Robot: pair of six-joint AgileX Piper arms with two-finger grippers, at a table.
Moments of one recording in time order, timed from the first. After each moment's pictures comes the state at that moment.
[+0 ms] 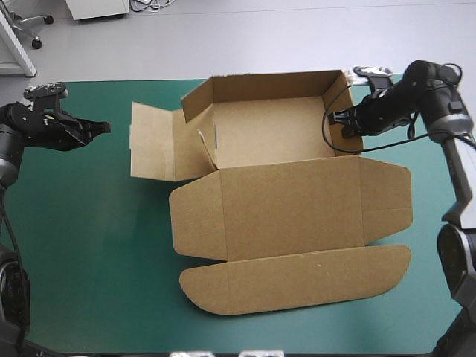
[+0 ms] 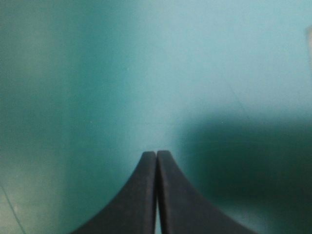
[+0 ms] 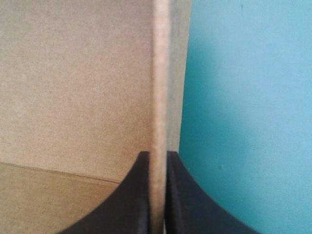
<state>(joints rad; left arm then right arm) 0.19 1.60 -1.49 -0.31 0.89 0.23 0.04 1.82 -1.84 0.36 1.24 -0.18</state>
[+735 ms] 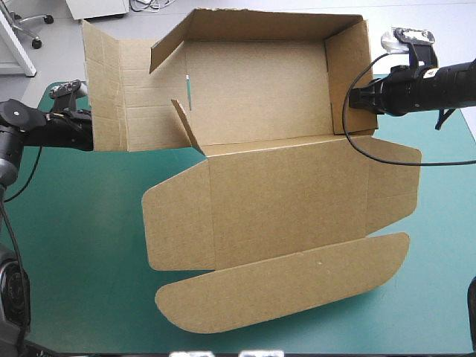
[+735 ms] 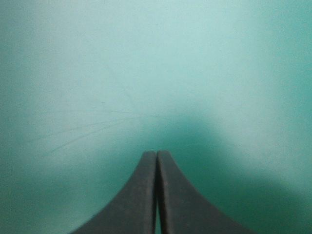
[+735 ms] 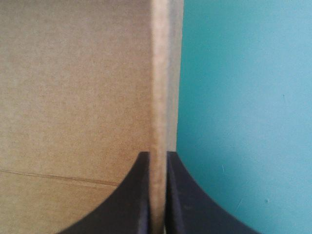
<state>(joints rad) 0.19 1.59 -1.49 -0.69 1.07 0.43 -0.05 1.55 -1.84 0.62 1.25 -0.29</state>
